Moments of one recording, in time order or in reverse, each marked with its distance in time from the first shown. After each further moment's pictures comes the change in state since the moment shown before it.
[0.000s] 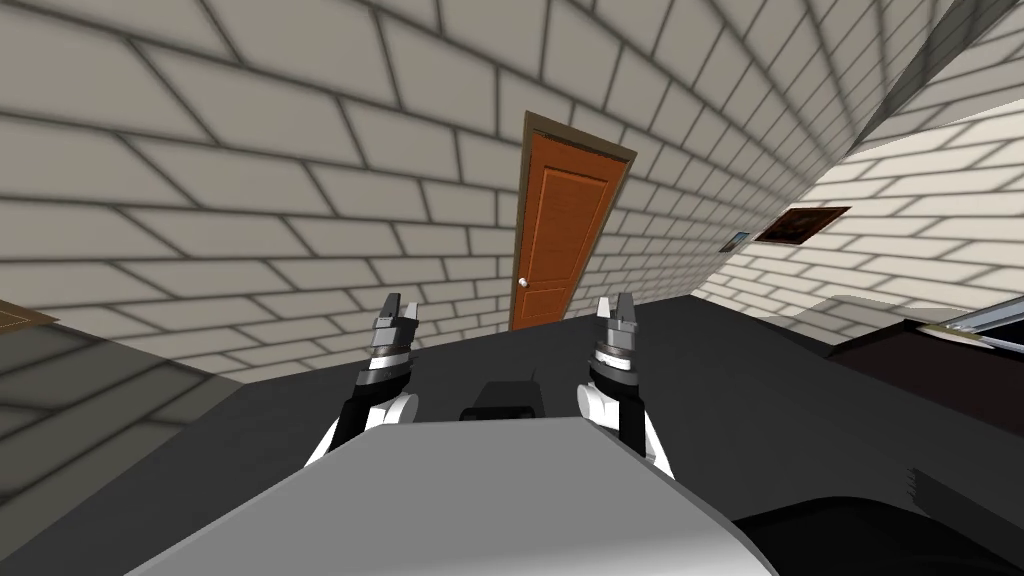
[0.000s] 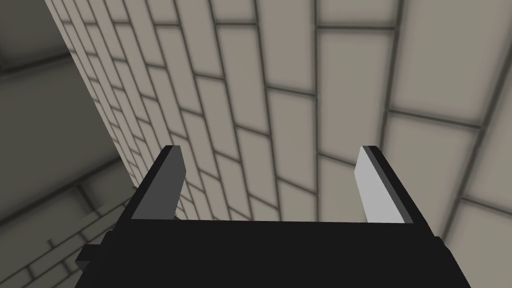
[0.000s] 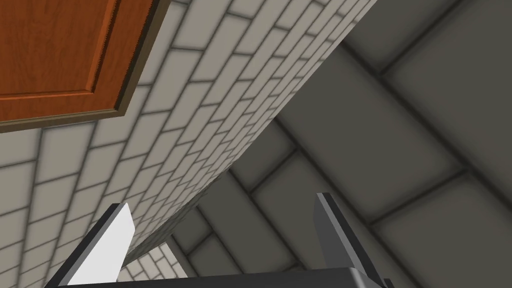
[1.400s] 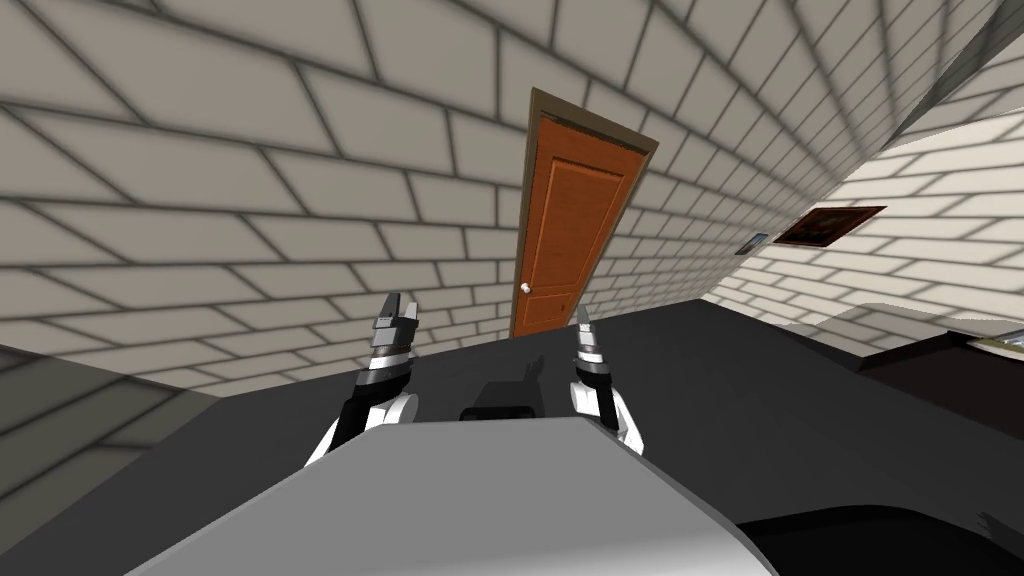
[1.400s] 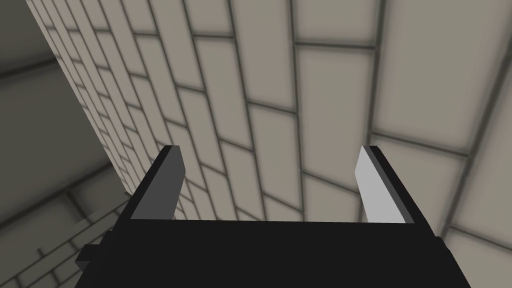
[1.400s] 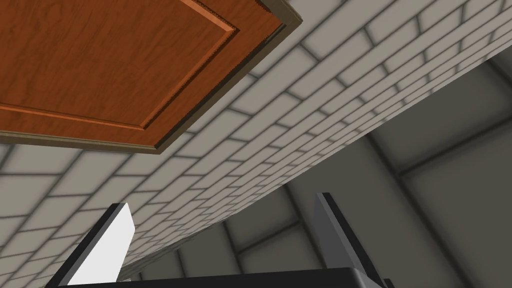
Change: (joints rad) arm -0.114 -0.066 -0.016 0.333 0.103 -0.055 0.191
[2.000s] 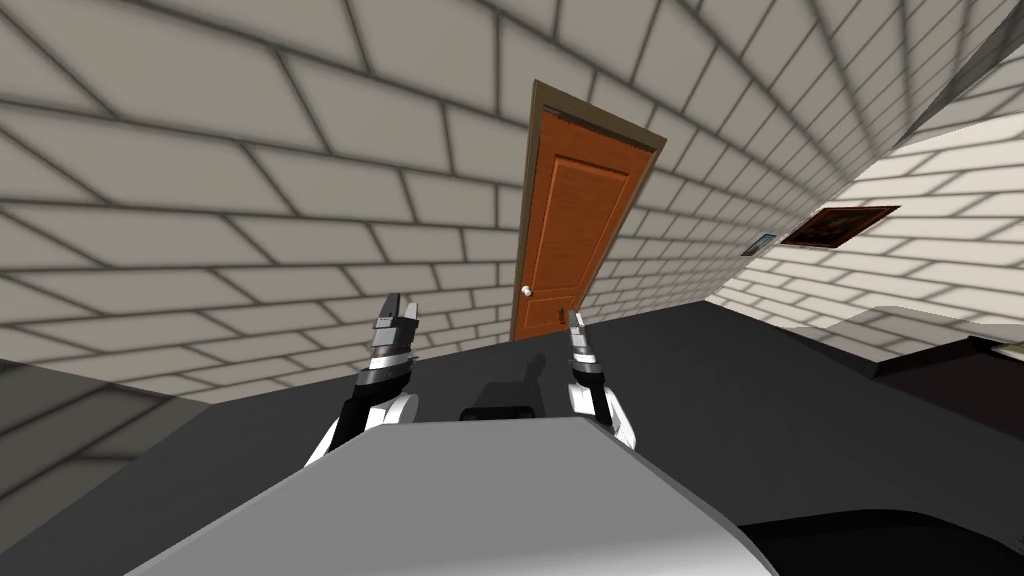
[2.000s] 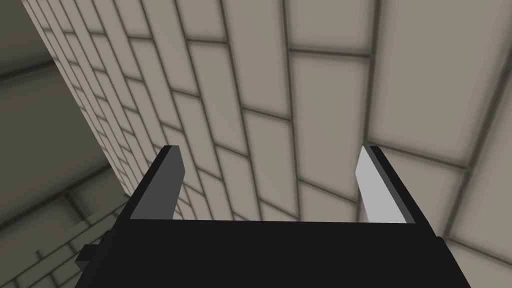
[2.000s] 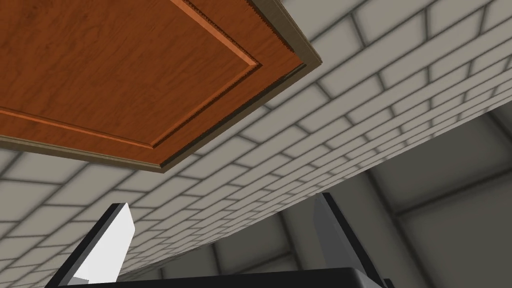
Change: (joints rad) arm -0.041 -0.017 -0.005 0.139 0.044 -0.032 0.081
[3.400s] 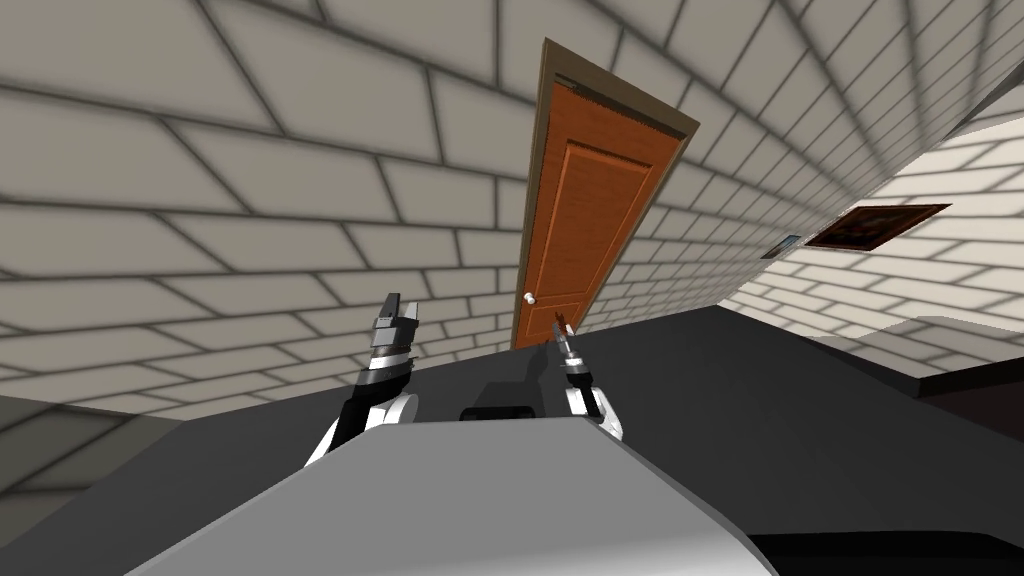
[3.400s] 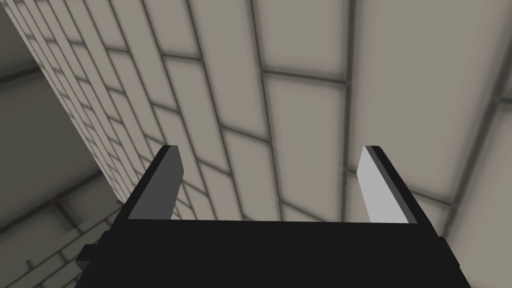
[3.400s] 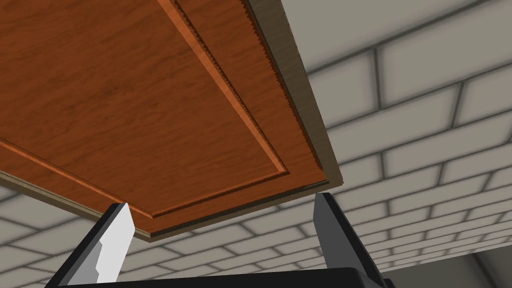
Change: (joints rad) arm -0.137 -0.044 -0.026 0.406 0.116 -0.080 0.222
